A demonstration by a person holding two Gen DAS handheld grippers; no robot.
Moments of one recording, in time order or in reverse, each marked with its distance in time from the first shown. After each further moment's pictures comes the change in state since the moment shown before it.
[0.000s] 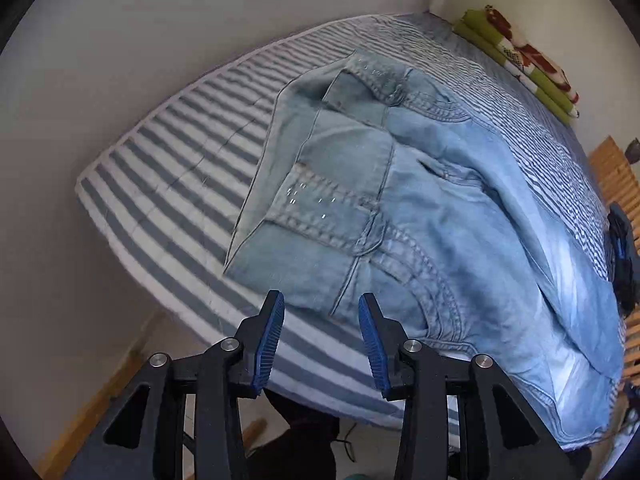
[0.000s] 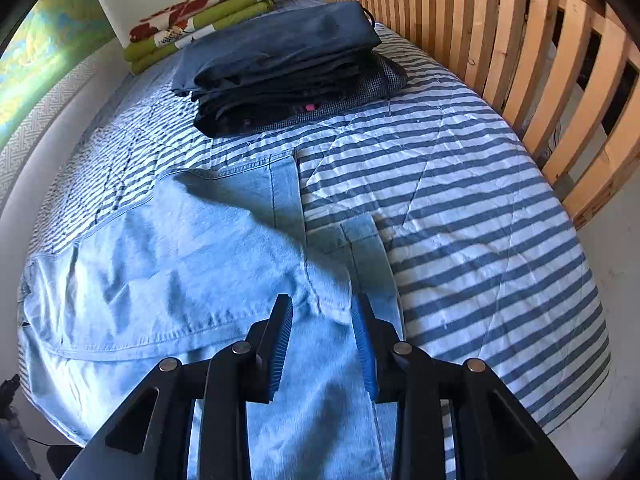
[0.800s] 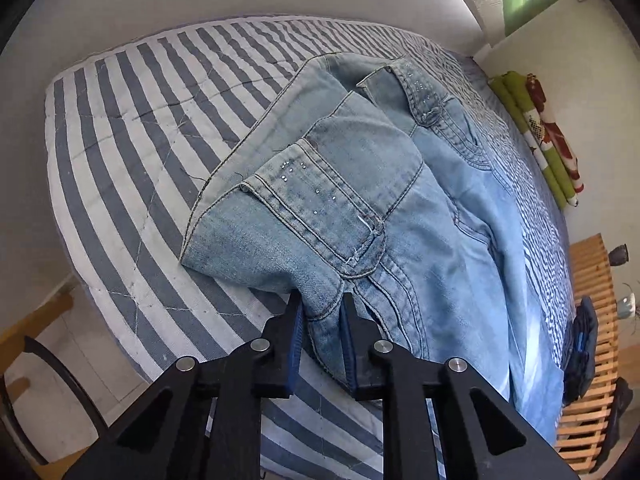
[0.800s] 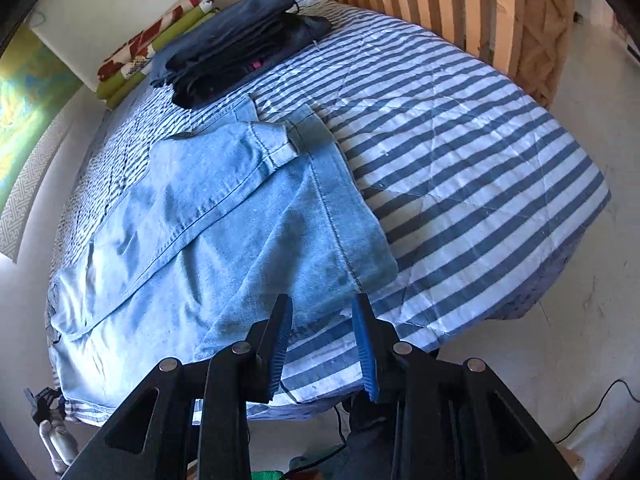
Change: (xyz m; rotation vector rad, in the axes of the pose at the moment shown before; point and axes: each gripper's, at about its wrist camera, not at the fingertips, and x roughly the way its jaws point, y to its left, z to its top) left arm 0.036 0.005 -0.010 -0.311 -0.028 -0.145; right arm -0.030 -0.045 -0.104 0.292 0.058 0.033
